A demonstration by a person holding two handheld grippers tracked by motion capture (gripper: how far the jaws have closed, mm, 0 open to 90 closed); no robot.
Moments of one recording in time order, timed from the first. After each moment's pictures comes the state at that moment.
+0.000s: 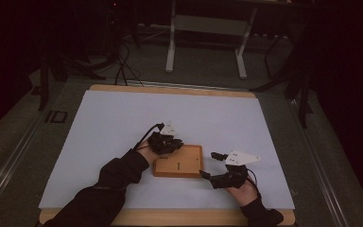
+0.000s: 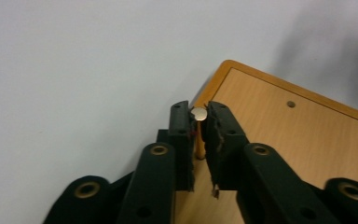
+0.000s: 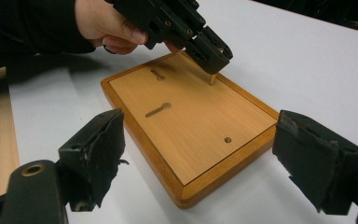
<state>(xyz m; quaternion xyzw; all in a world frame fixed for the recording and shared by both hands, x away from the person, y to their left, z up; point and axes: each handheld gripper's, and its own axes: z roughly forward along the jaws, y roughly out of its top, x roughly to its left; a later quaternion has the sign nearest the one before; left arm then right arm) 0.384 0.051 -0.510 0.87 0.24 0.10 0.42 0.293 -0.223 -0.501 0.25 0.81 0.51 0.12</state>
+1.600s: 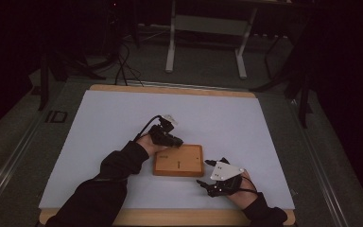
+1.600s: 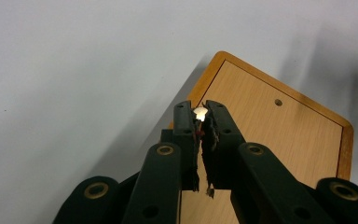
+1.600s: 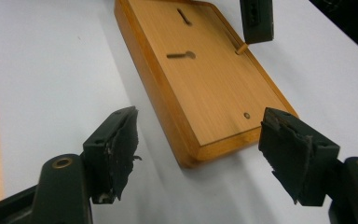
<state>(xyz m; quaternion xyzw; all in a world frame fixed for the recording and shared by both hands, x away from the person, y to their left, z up) 0.418 0.054 -0.500 0.88 0.29 -0.03 0.38 0.273 -0.201 -0.503 0.12 0.89 0.38 0.22</state>
